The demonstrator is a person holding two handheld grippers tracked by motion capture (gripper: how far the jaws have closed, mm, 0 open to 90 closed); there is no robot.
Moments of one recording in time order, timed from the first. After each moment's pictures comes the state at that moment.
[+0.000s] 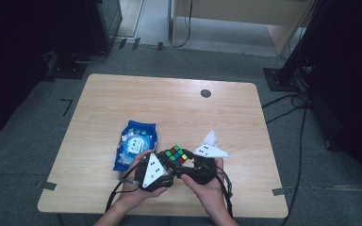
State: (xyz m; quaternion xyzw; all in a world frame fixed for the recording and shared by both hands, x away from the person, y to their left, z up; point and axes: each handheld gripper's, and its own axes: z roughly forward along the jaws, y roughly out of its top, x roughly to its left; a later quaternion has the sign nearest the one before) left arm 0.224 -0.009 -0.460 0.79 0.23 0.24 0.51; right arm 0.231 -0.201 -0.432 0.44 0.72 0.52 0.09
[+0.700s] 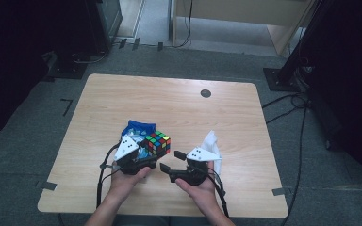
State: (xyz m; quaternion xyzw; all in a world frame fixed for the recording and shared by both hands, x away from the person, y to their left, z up) left arm 0.261 0.036 -0.447 0.72 0.37 0.14 0.57; right arm 0.238 -0.184 -0.468 0.39 0.73 0.56 0.07
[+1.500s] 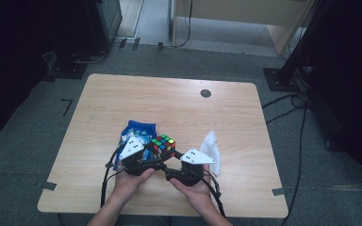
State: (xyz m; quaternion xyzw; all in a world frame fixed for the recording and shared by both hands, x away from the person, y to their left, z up) left arm 0.263 0.029 -0.452 0.73 0.37 0.10 0.56; right arm 0.237 -0.171 -0.472 0.39 0.73 0.55 0.13
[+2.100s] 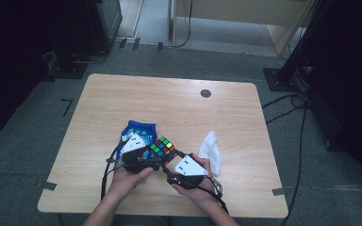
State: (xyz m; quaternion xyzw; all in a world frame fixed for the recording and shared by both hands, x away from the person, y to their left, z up) left arm 0.273 0.030 -0.450 0.77 0.35 0.06 0.53; right arm 0.228 -0.169 -0.482 0.29 0.78 0.48 0.28
